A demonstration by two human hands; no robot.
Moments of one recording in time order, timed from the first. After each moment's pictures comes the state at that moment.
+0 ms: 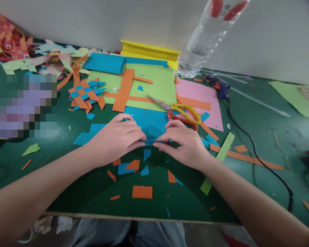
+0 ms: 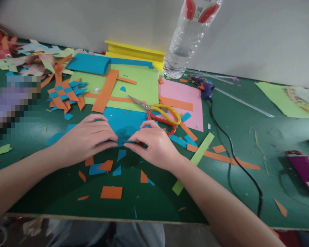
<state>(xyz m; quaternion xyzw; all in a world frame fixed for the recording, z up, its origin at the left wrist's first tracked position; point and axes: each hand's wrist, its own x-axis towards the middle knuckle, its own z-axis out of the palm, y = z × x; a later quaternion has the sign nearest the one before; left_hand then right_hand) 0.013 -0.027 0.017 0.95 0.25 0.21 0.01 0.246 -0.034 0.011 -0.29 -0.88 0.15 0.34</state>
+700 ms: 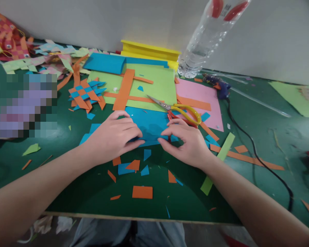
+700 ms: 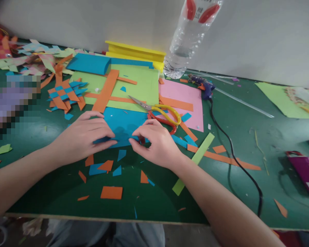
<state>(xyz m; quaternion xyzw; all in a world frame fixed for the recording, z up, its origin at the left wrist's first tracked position) 0.007 -0.025 0.017 0.94 0.27 0.23 -0.02 0.247 -0.034 0.014 -0.33 -0.87 0.11 0.35</state>
